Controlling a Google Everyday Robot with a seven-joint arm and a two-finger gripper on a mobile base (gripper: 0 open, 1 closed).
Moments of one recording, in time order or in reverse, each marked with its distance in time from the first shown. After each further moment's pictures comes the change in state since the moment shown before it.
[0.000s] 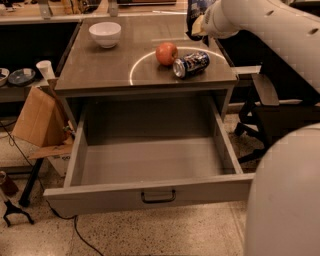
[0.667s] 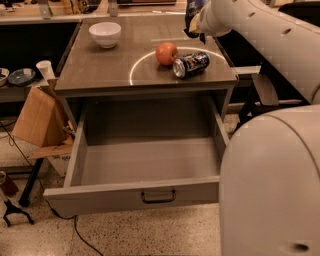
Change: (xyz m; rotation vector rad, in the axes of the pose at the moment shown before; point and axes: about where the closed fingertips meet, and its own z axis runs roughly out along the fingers) arm -0.014 0.000 0.034 0.035 -0.023 0.035
